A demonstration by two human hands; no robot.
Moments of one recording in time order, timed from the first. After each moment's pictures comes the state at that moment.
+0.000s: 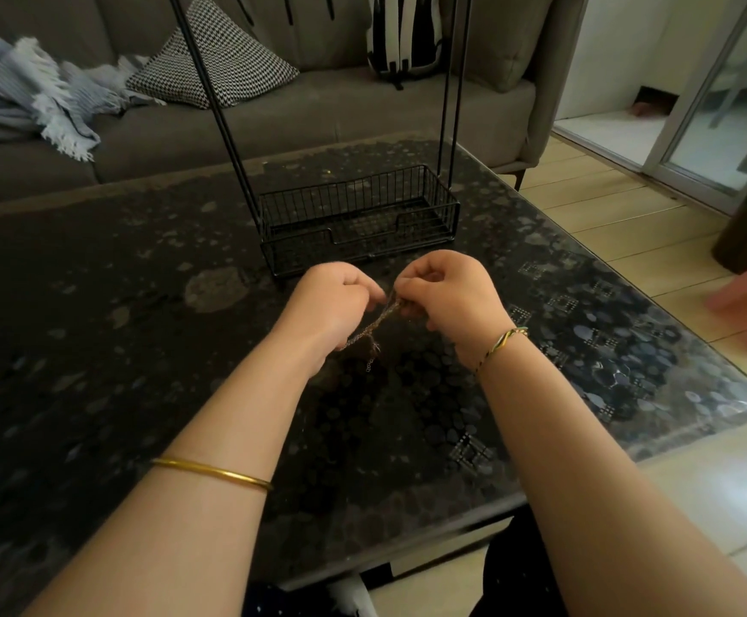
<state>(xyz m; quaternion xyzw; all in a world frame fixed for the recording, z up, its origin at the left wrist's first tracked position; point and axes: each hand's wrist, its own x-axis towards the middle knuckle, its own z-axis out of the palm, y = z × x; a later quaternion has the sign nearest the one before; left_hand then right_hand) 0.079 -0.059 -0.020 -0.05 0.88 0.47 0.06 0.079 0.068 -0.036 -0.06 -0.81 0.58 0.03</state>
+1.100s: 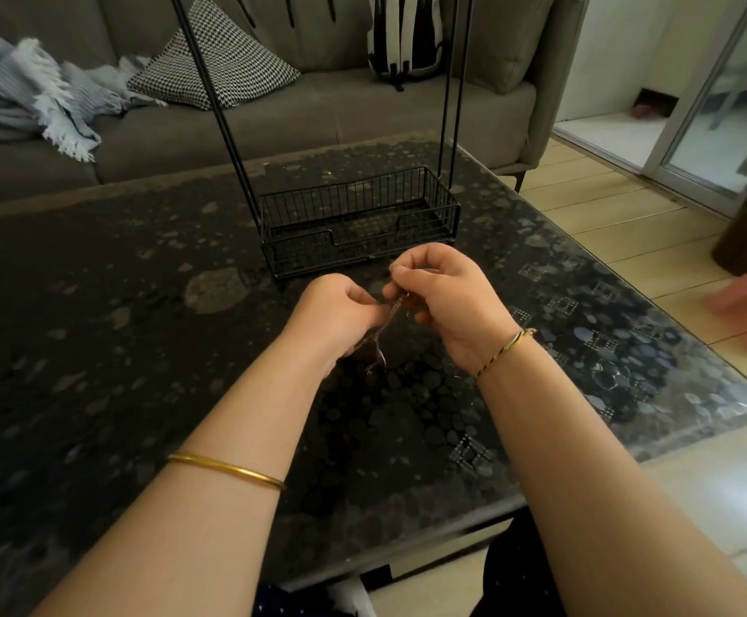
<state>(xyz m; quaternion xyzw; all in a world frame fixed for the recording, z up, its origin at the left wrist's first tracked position) 0.076 -0.055 -0.028 -0.07 0.87 0.47 0.10 0.082 0.065 -0.032 -0.03 -0.71 0.70 0.00</state>
